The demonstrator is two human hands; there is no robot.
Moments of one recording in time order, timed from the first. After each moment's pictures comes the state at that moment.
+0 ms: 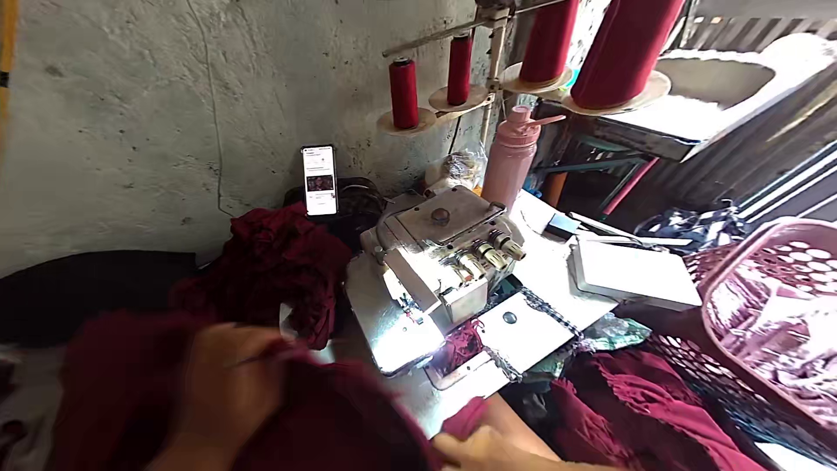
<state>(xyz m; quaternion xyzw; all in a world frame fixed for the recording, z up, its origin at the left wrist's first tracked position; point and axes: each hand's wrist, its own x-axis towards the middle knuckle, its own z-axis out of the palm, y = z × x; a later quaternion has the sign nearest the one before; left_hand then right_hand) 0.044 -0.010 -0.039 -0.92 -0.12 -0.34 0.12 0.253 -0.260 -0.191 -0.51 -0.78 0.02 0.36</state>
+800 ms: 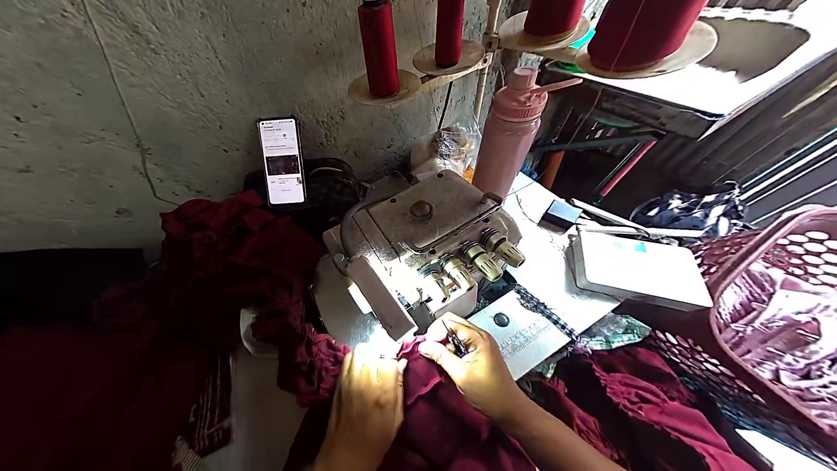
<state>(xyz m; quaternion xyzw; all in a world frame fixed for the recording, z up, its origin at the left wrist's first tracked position) 0.170 -0.087 -0.151 -0.93 -0.19 -0.30 0.02 0.321 -0.183 -0.171 -0.59 -0.44 0.17 0.66</state>
